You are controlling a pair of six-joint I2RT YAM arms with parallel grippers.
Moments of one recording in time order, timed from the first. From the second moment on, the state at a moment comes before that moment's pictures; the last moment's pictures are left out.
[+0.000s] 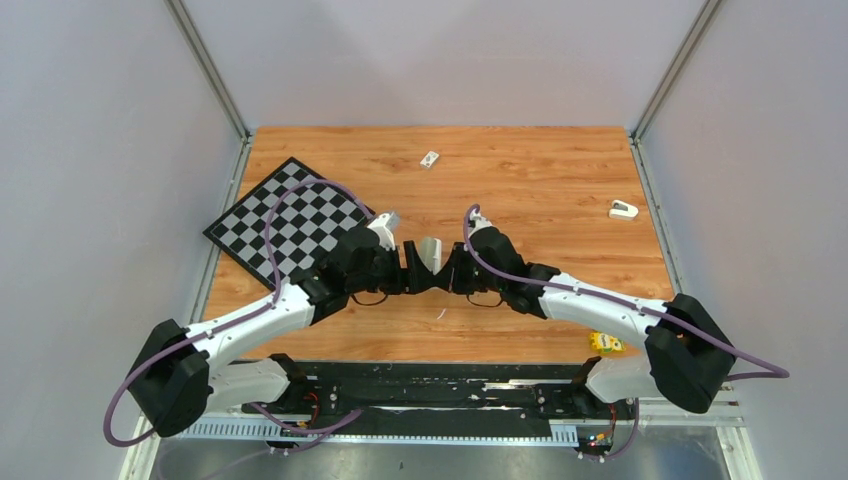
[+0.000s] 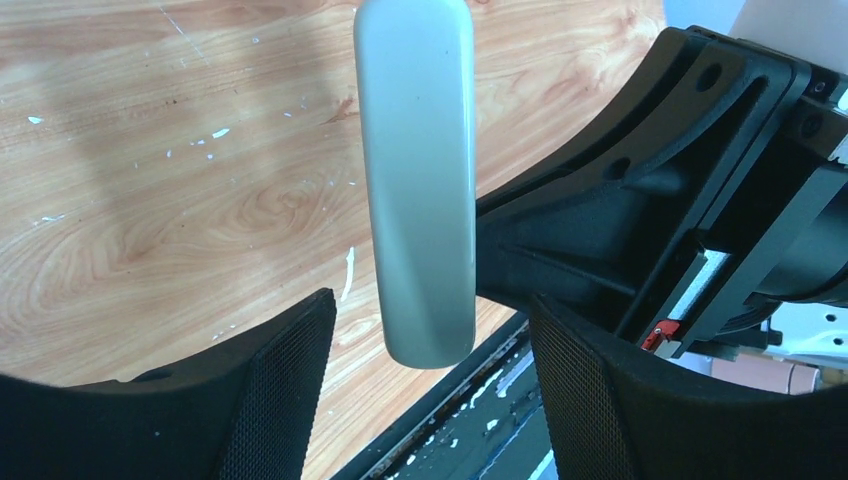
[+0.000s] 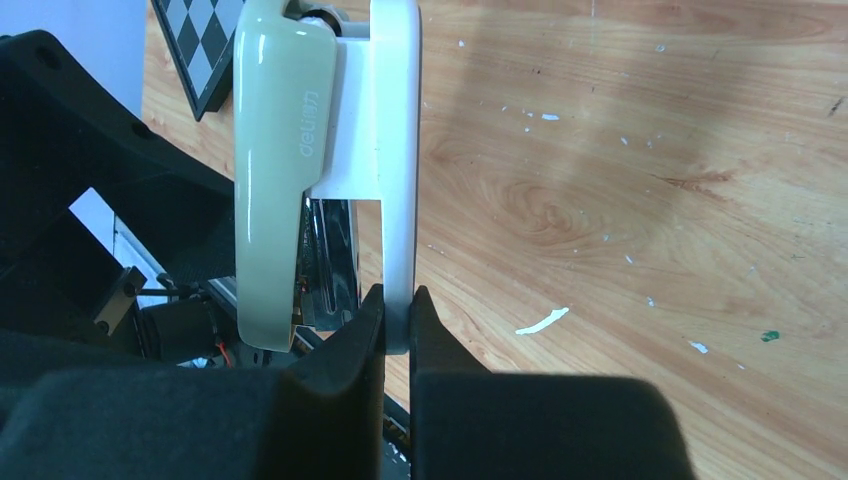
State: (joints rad) left arm -0.74 1.14 0.63 -0.02 0.20 -0.74; right arm 0.84 1.31 0.72 0.01 -0.09 0.80
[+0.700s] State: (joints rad) left arm -0.60 1.05 0.73 -0.14 0.19 -0.70; right arm 0.84 1.28 0.67 0.03 -0.09 0.71
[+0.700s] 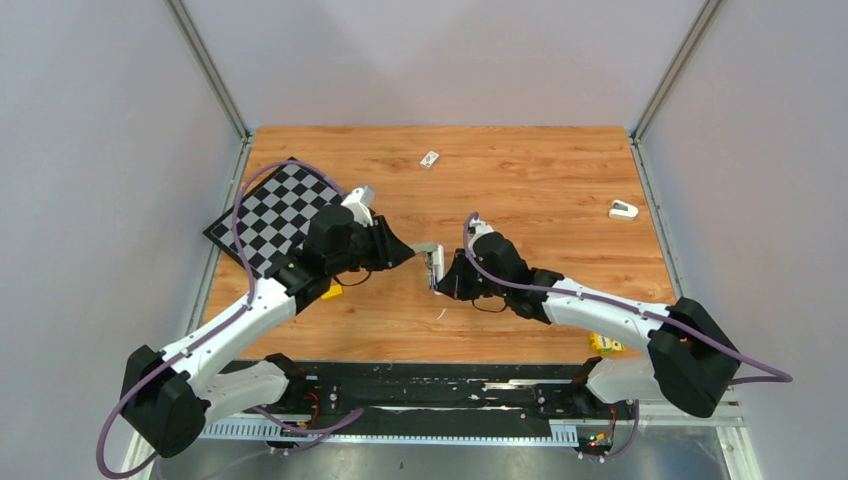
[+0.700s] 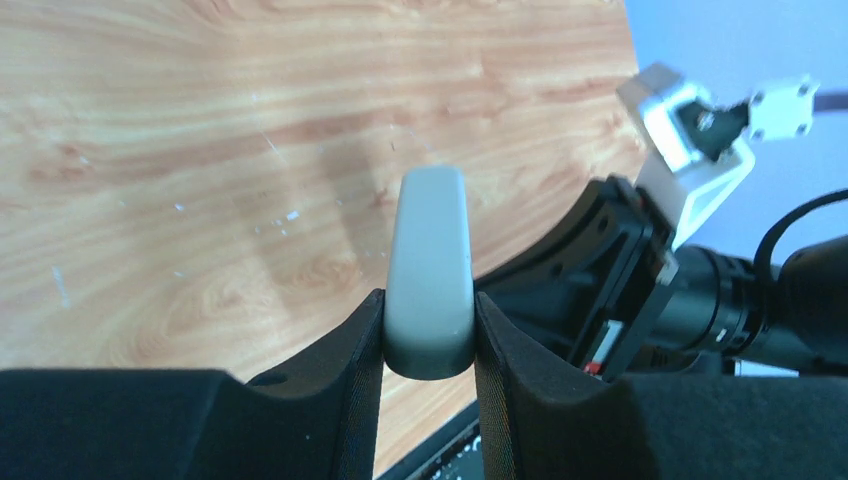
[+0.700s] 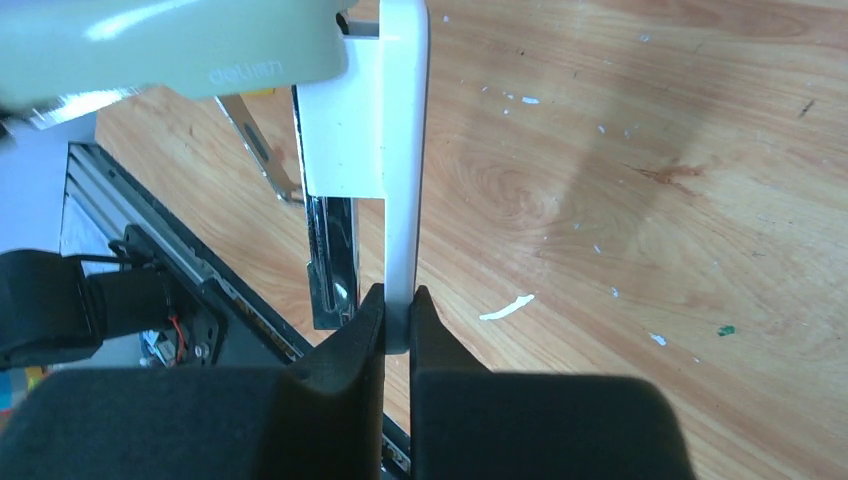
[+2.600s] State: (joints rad) left arm -0.55 1.17 0.60 0.17 0.24 -0.70; right arm 0.89 1.41 0.76 0.09 -0.12 0.94
